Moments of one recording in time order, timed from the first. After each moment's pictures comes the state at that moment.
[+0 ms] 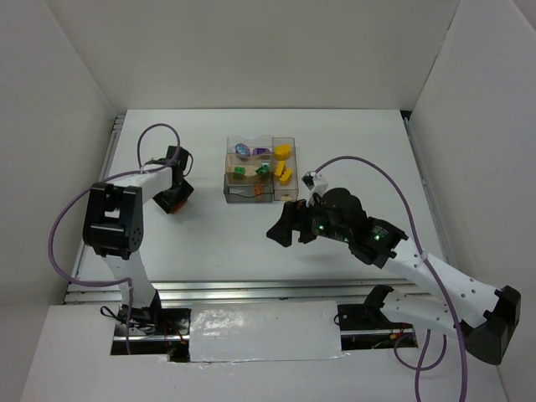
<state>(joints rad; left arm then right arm) -0.10 1.86 1.20 -0.61 -0.38 -0.97 0.83 0.93 0.83 -0.36 -0.14 0.60</state>
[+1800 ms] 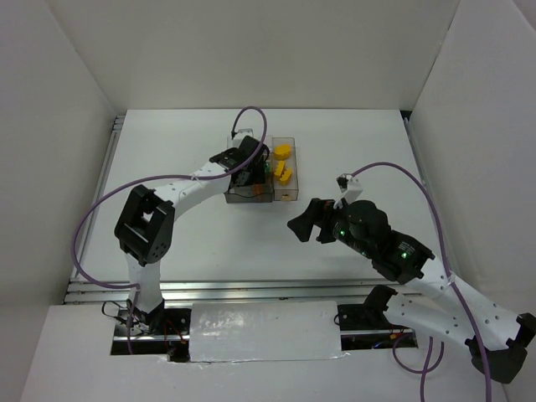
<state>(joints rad) -0.61 1.92 1.52 -0.48 -0.41 -0.58 0.83 0.71 0.79 -0.47 0.14 0.69</state>
